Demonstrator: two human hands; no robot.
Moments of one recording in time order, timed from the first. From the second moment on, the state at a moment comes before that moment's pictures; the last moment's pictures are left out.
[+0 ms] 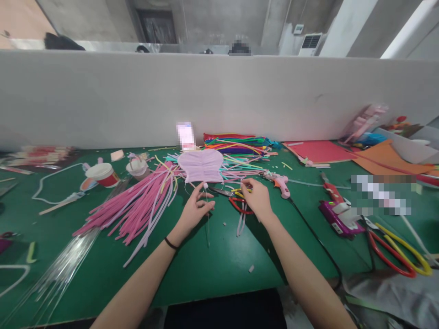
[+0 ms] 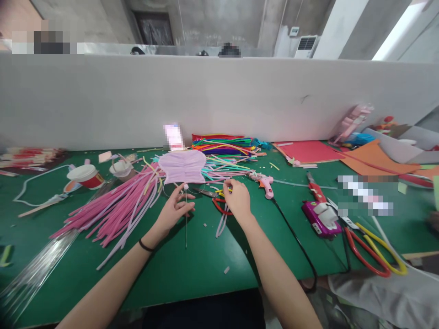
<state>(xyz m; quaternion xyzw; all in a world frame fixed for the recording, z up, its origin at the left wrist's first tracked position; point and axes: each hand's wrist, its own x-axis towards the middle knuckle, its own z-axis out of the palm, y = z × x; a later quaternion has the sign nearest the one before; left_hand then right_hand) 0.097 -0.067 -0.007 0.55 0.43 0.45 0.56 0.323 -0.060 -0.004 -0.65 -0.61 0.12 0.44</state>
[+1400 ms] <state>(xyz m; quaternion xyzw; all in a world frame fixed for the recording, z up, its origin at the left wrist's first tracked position) 0.096 -0.073 0.007 0.45 0.41 0.50 0.61 0.280 -0.073 0.001 -0.44 -0.40 0.56 0.58</state>
